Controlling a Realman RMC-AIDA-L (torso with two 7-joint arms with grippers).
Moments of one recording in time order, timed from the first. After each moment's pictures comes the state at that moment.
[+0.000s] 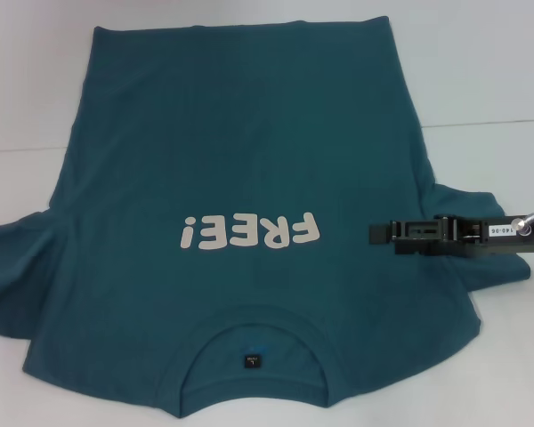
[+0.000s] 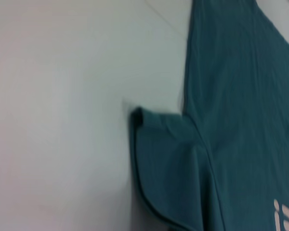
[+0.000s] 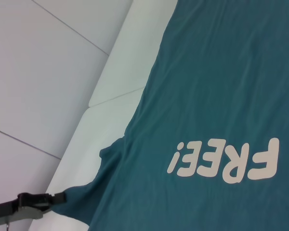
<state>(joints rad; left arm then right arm) -0.59 -1.92 0.21 0.66 2.57 1.36 -2.43 0.63 1.99 -0.58 -0.62 -2.18 -1.50 2.22</state>
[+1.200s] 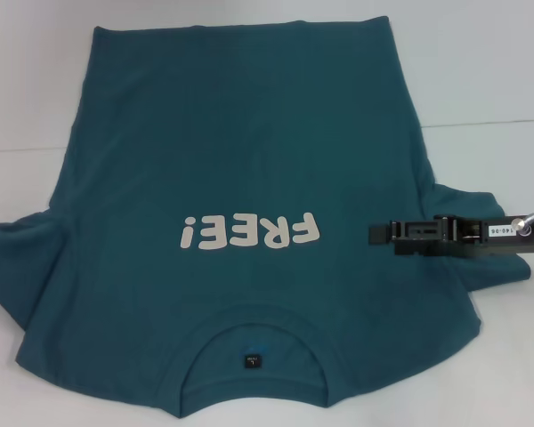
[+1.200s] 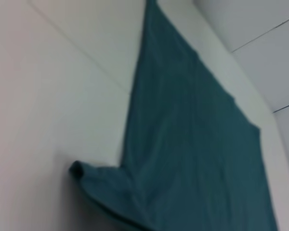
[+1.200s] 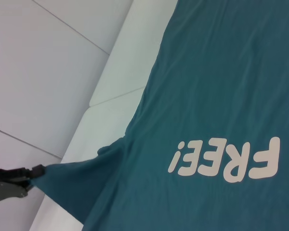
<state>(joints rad) -0.60 -1.87 0.14 0.65 2.45 1.45 -2.42 0.63 1.99 -0.58 -0.62 -2.18 -1.50 2.23</state>
